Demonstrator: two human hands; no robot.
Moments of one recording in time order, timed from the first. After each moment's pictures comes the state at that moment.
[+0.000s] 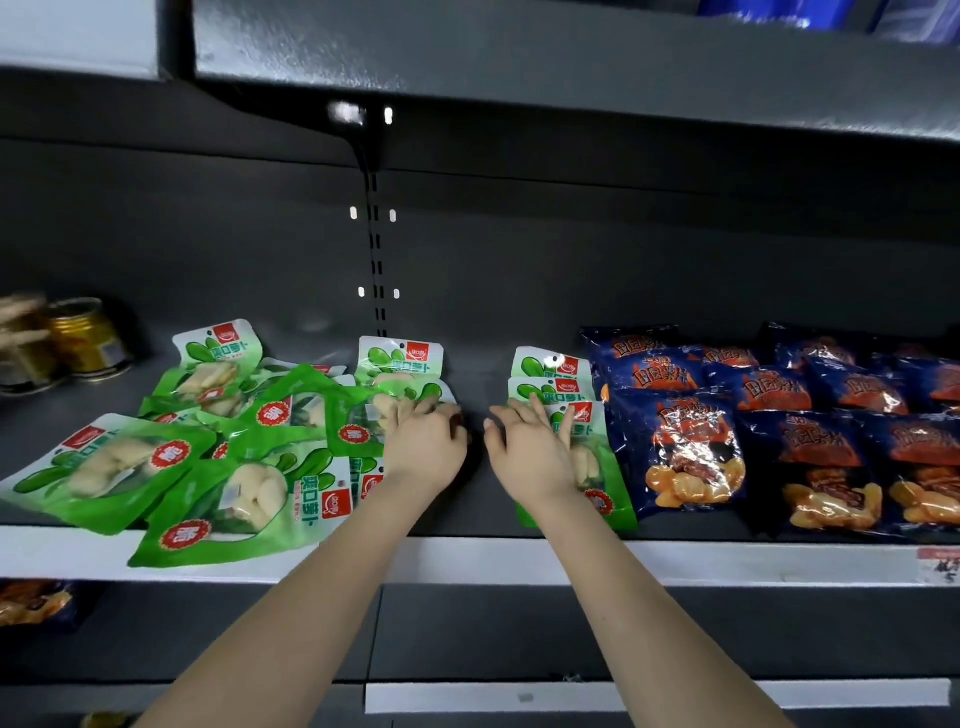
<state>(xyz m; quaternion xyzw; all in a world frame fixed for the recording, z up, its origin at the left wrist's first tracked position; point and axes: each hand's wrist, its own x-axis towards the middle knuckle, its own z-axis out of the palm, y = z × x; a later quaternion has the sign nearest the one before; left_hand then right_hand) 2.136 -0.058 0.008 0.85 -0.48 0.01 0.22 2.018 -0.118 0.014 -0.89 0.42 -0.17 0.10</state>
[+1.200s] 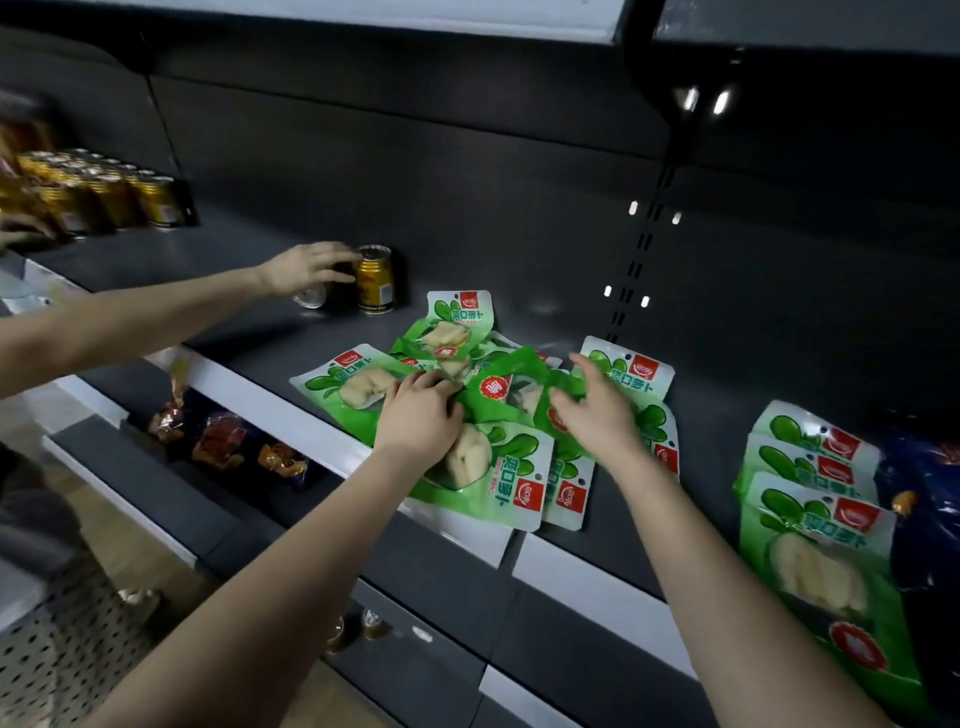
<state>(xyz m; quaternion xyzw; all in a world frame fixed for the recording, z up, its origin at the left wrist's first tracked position) 2.276 0.086 0.001 0.93 -0.30 0.07 0.20 2.168 -0.090 0.030 -0.90 0.25 -0.16 0.32</state>
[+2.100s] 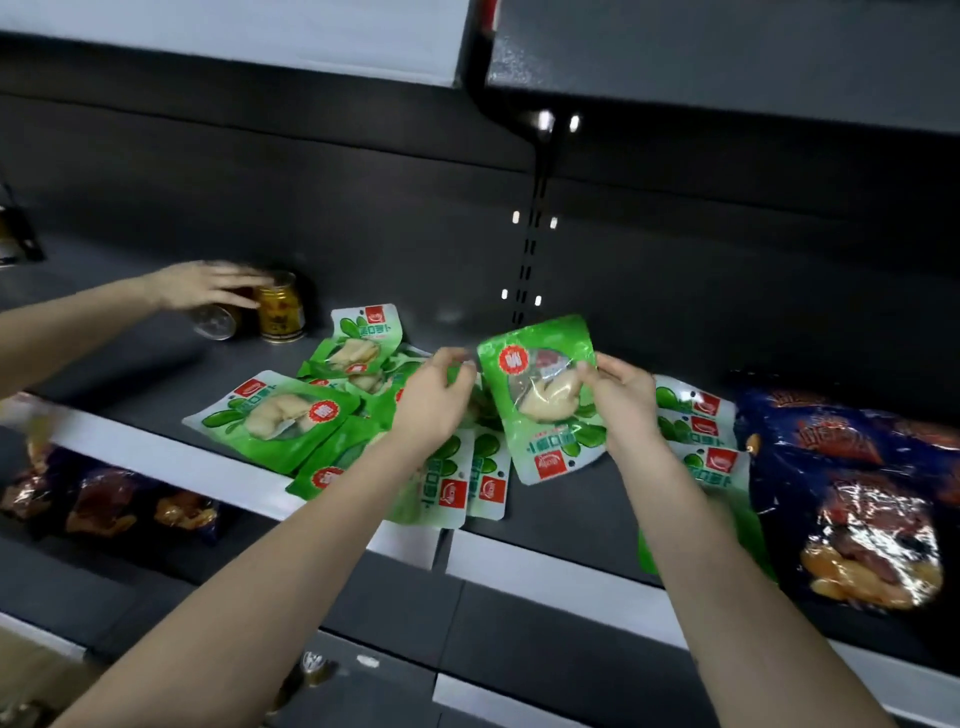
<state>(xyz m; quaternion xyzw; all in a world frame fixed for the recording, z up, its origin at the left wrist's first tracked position) 2.226 0.015 0.046 0.80 -0.34 -0.05 0.49 2.099 -0.131 0.060 -0.61 0.38 -0.39 0.58</state>
